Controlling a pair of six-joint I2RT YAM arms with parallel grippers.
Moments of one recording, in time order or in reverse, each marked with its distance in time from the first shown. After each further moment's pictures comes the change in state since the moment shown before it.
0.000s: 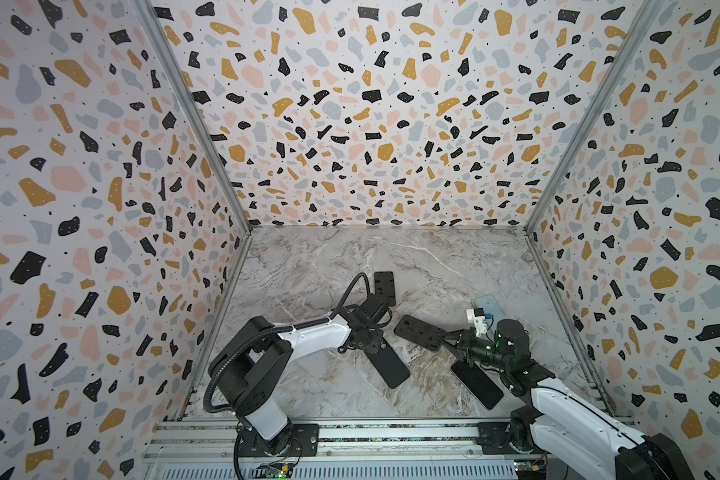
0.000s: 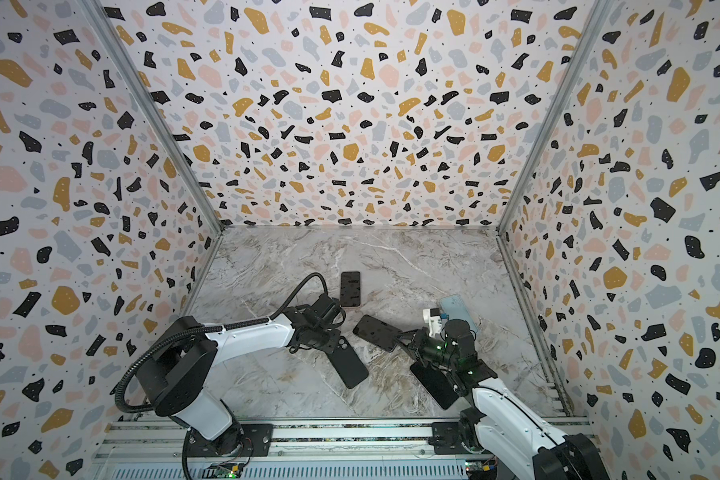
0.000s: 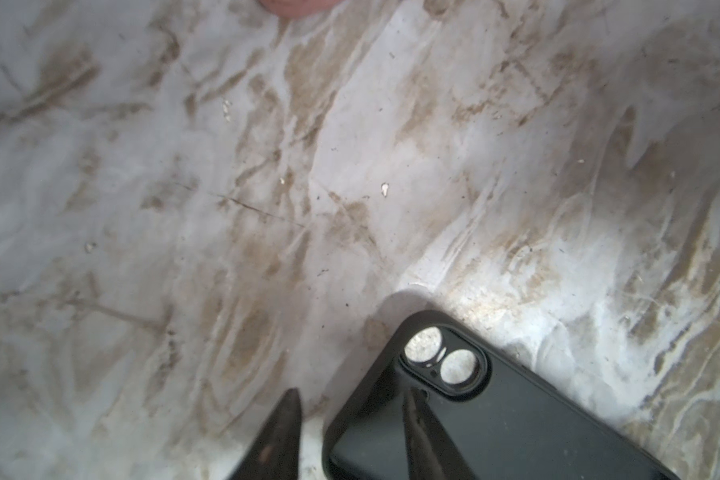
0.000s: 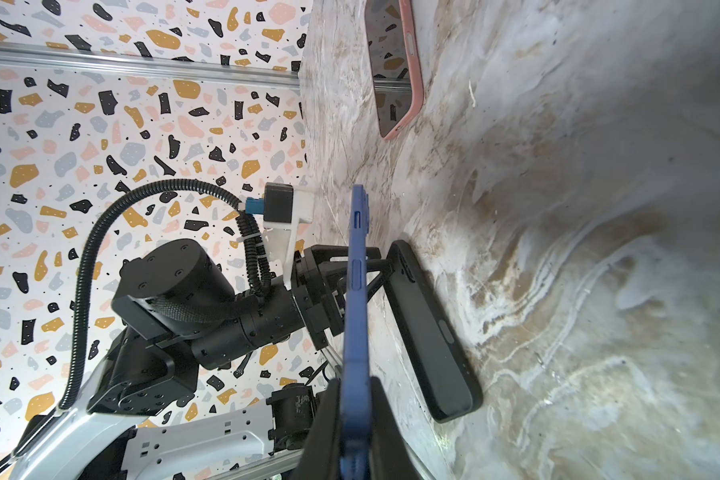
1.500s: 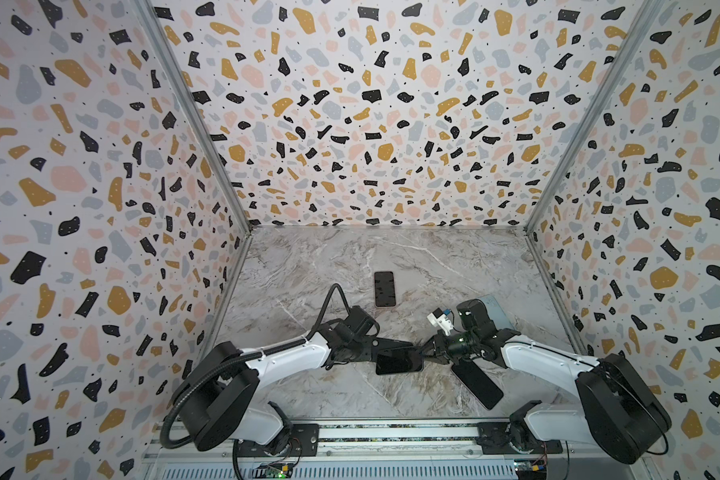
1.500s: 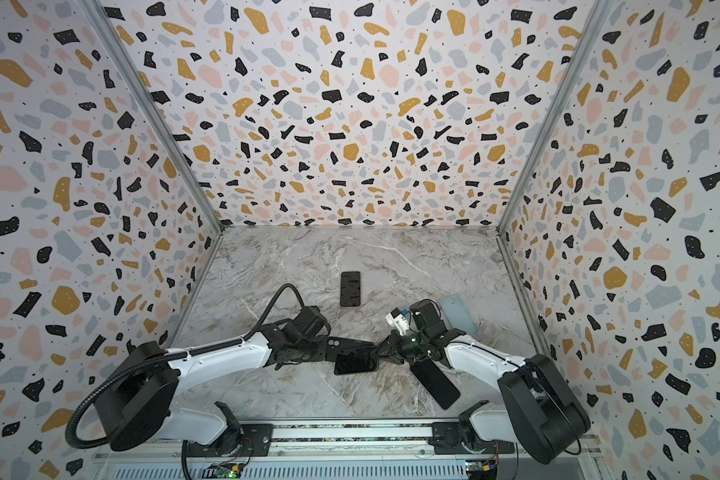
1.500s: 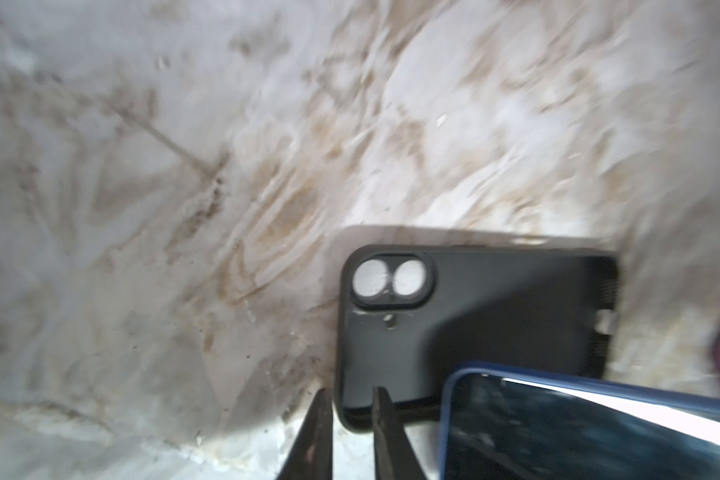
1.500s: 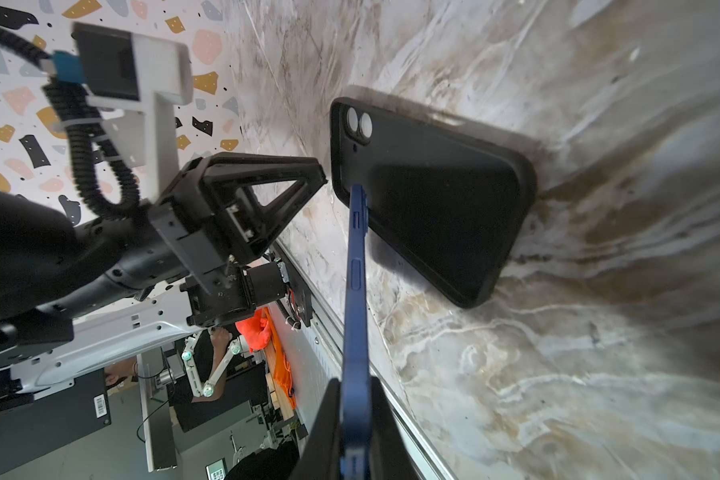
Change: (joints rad) left arm 0.009 -0.264 -0.204 0.072 0.042 -0.319; right arm 0.151 0.454 0.336 -0.362 -0.211 -0.426
